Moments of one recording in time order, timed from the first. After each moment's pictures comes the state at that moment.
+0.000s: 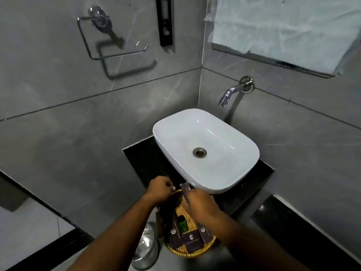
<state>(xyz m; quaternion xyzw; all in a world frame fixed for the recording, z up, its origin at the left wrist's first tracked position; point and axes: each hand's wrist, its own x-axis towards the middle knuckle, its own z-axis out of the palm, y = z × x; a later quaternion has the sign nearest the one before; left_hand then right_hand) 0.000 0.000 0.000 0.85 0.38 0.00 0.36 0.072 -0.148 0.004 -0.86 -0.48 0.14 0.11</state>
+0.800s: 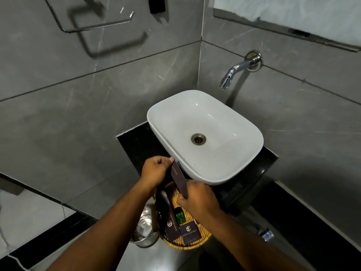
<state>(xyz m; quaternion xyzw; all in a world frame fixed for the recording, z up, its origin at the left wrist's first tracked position) 0.023 0.001 0.015 0.64 0.44 0.16 0.61 0.078 -0.148 -0.006 -0.87 -0.43 0.10 0.21</state>
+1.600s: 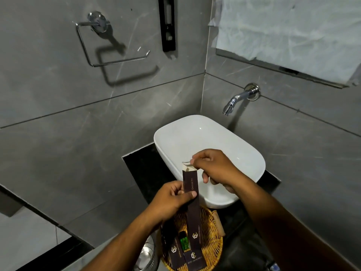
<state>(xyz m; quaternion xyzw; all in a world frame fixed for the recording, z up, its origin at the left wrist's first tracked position) -0.005 -0.035 0.068 0.67 0.23 0.09 0.70 0.151 -0.118 0.118 -0.75 -0.30 0.34 0.49</state>
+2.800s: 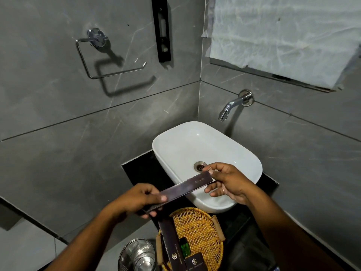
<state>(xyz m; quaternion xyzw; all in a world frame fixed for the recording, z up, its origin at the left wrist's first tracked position) -0.041 0.042 0.077 0.73 0.28 -0.06 0.62 0.177 -0.152 0.087 -0.60 -0.22 0.47 0.61</state>
